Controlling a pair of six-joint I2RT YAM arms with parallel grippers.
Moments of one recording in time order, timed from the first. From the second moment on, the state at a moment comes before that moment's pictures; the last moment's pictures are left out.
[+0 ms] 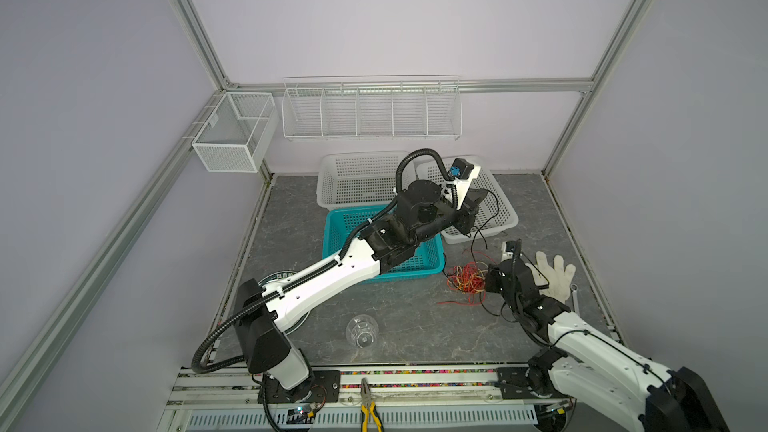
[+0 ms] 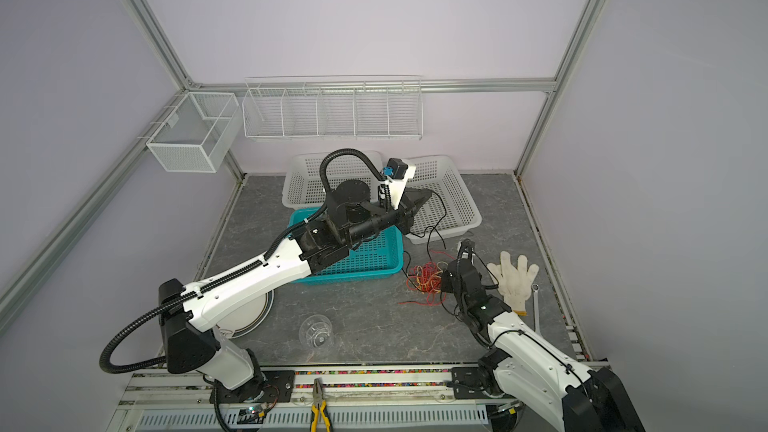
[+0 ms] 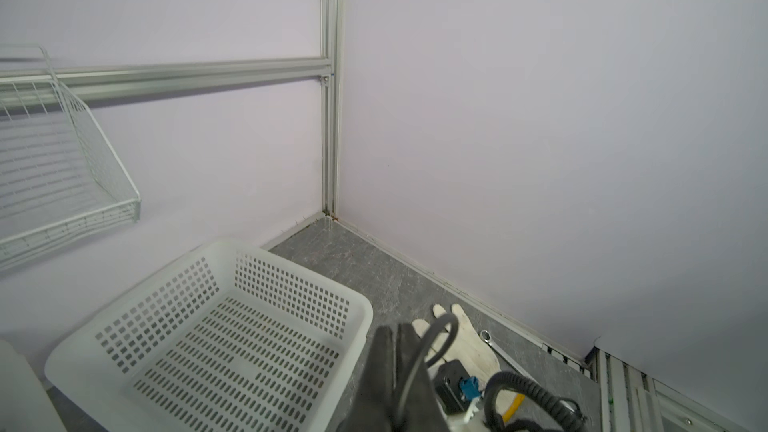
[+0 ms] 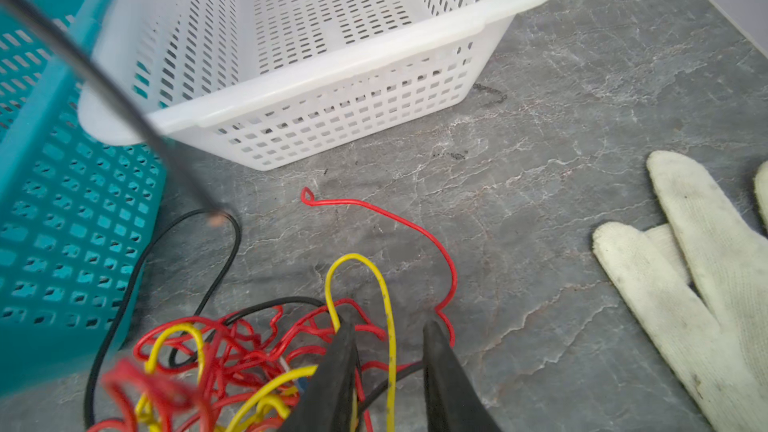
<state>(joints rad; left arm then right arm) -1.03 1.61 1.60 0.01 0.04 -0.10 0.49 0.94 0.35 -0.08 0.37 0.46</state>
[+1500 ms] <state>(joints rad) -0.77 1.55 1.10 -0.25 -0.52 -0.21 0.49 0.96 0.49 -0.23 0.26 0.46</state>
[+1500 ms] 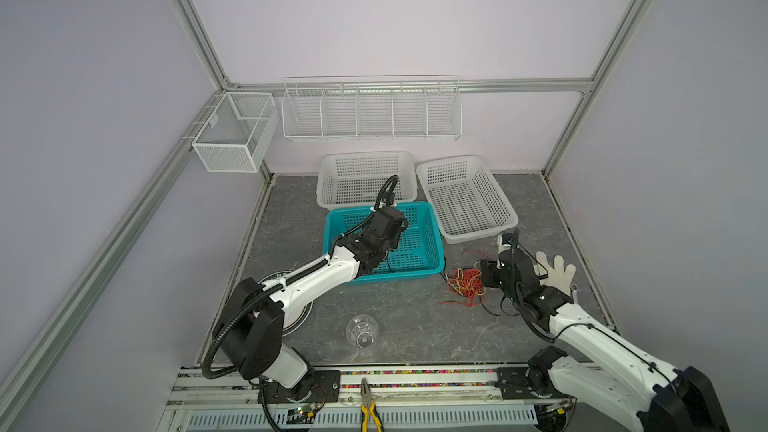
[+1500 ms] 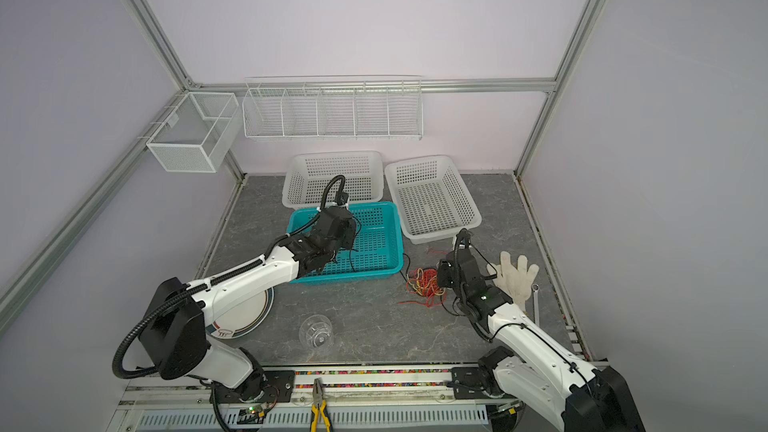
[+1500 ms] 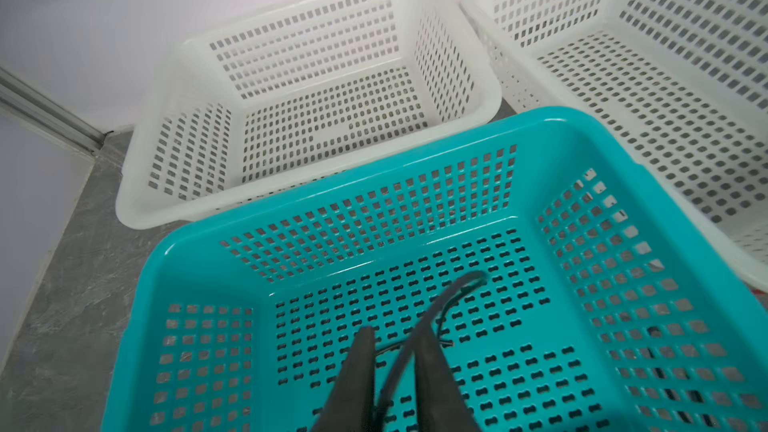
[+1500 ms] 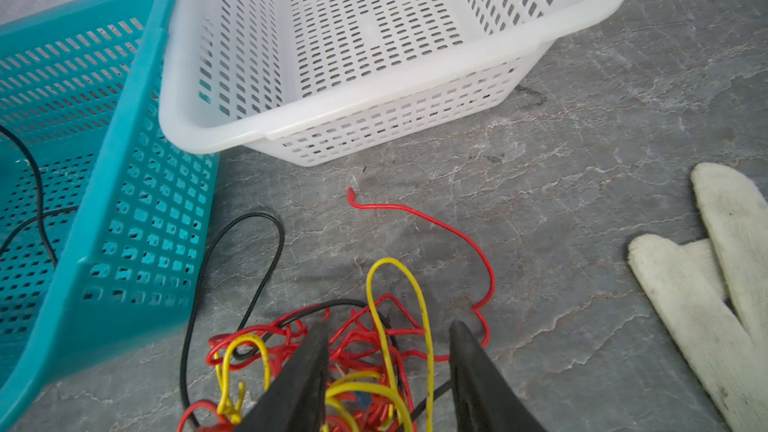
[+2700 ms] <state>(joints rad) -0.81 1.36 0.94 -0.08 -0.09 -0.22 0.64 1.38 0.72 -0.40 0.25 0.42</state>
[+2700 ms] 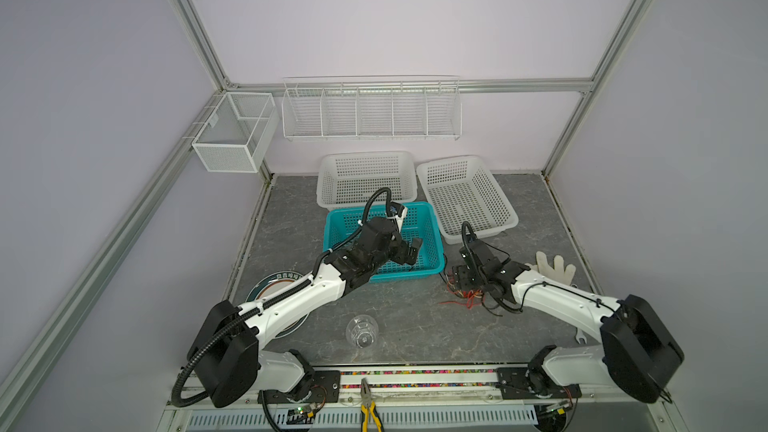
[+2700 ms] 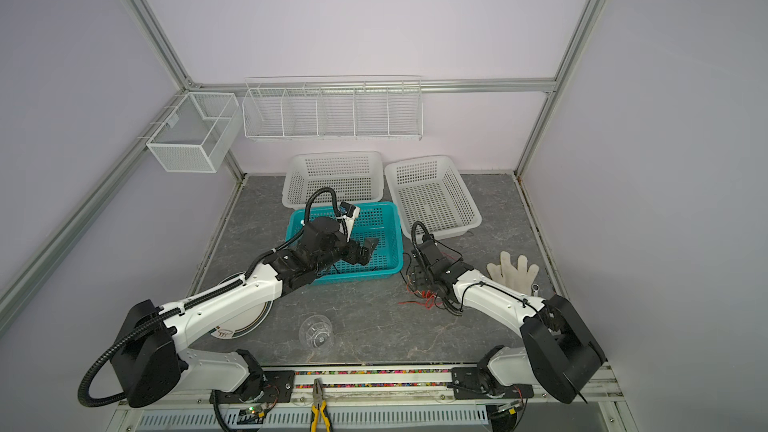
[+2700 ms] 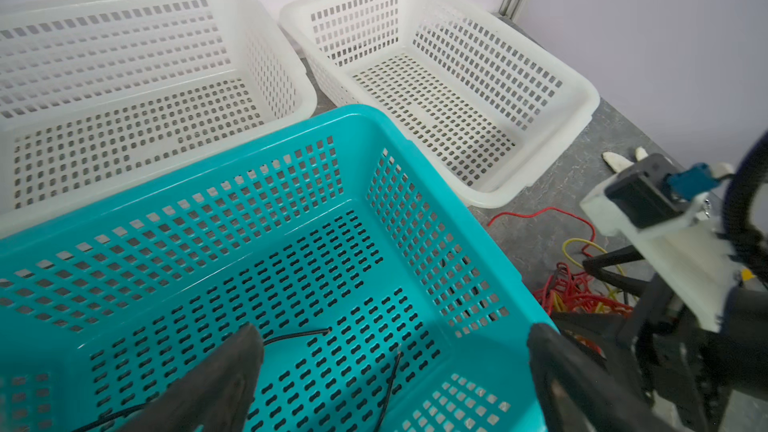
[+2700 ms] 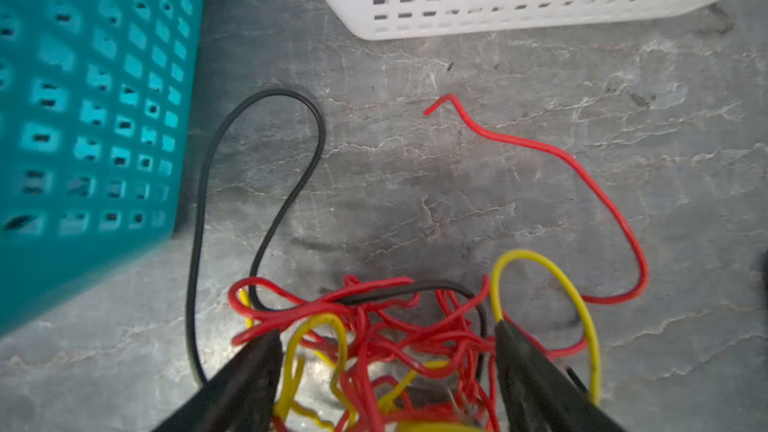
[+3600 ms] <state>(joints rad) -0.95 1.42 0.99 0.02 0.02 -0.10 0.56 0.92 0.75 -0.55 0.20 0.33</state>
